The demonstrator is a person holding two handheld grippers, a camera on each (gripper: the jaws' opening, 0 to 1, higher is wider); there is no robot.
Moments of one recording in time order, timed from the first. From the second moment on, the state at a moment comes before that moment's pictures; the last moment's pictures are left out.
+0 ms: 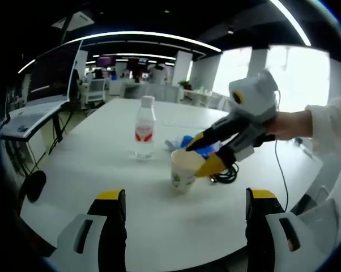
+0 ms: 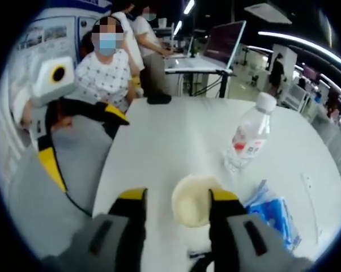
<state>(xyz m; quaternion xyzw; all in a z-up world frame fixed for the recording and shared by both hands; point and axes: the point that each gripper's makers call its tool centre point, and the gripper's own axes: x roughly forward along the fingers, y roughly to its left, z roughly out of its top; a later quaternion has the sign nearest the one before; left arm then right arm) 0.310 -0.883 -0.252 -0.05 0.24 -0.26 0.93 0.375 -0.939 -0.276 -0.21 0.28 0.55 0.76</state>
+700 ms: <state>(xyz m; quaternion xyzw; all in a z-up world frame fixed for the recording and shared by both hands) 0.303 -0.896 -0.252 -0.04 0.24 -0.29 0.93 0.363 -0.967 -0.246 -0.15 0.23 0.49 0.82</state>
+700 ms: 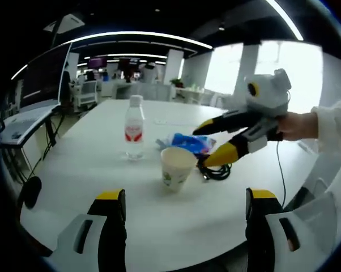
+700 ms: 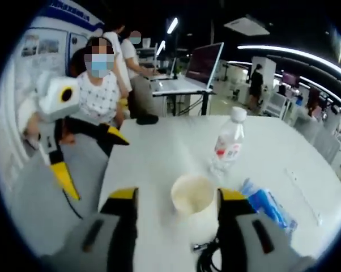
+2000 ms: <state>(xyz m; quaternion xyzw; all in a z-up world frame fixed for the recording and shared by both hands) 0.307 -0.902 -0.242 -0.02 0.23 -0.33 0.92 0.343 -1.026 -0.218 -0.03 0.21 0.38 0.90</state>
